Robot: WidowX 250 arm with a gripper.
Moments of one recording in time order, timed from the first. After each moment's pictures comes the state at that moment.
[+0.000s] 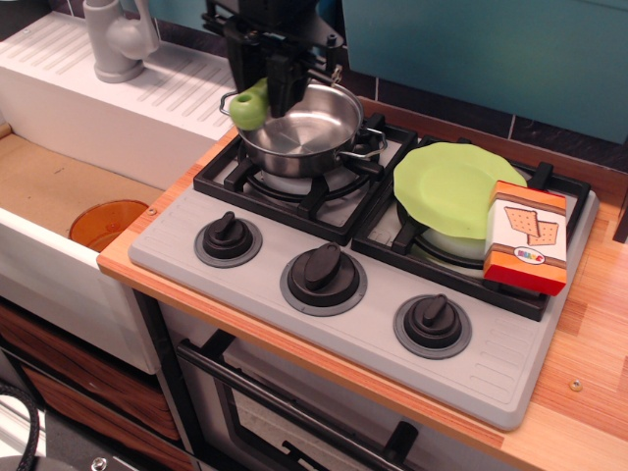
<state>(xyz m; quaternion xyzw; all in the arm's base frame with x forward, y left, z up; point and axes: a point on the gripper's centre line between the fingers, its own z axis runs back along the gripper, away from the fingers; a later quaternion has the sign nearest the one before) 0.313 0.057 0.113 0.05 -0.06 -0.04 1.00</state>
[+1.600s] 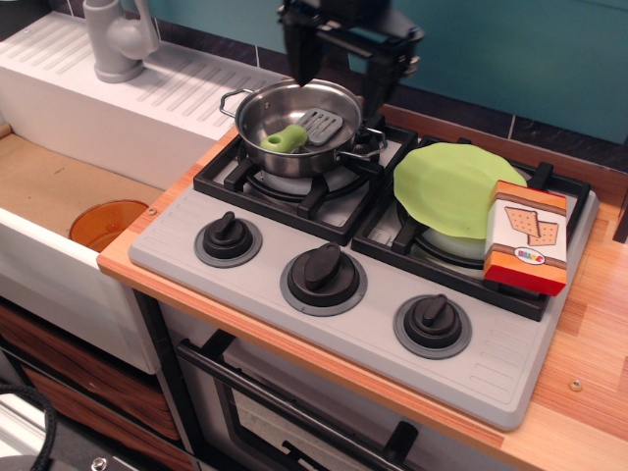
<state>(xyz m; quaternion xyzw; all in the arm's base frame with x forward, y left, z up) 0.343 0.011 0.117 0.05 -0.07 -0.04 1.00</state>
